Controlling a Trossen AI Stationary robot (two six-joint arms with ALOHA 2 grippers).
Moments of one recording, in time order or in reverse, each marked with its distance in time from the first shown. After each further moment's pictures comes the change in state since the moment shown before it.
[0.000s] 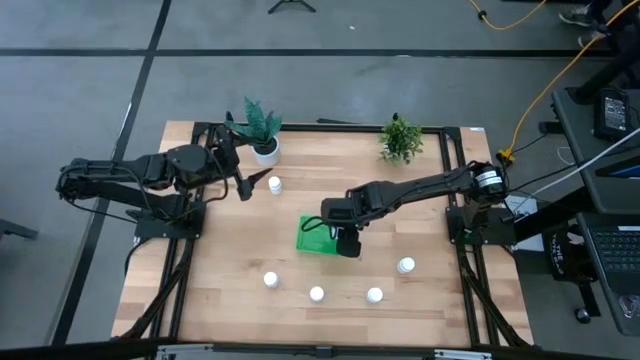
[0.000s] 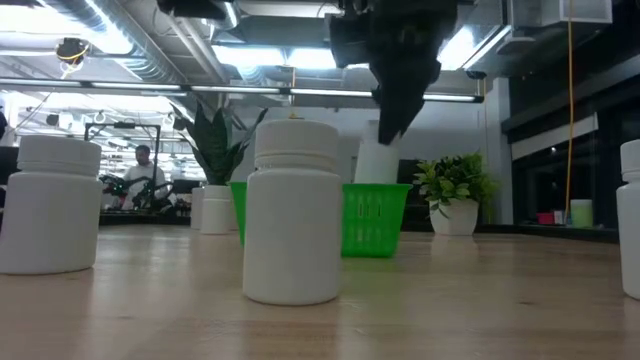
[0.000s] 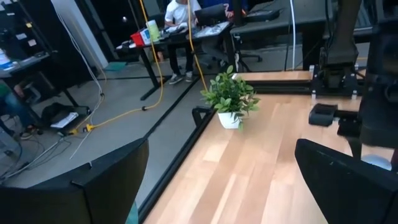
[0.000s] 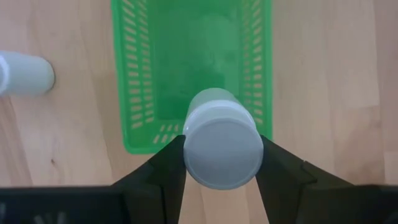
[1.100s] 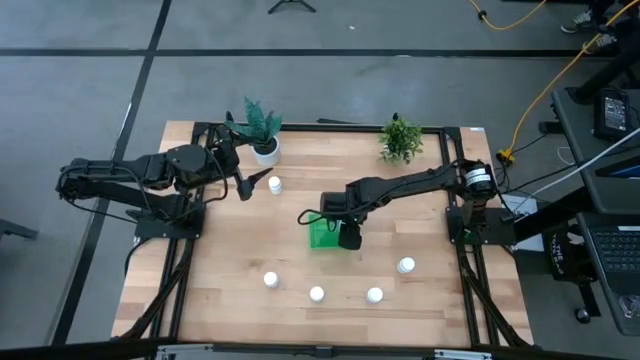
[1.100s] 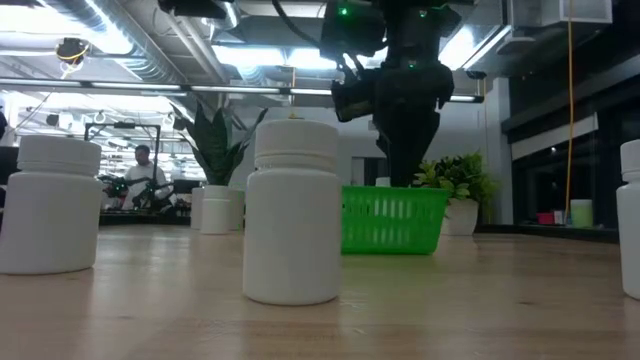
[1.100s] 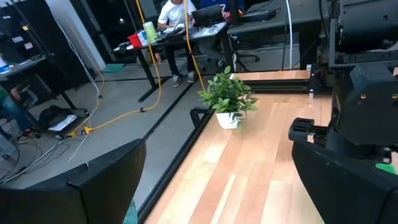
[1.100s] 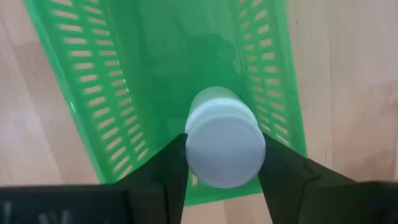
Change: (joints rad) left arm 0.000 0.000 0.000 -0.001 0.005 0.018; right arm -0.090 0.079 -0.065 0.014 -0.036 -0.078
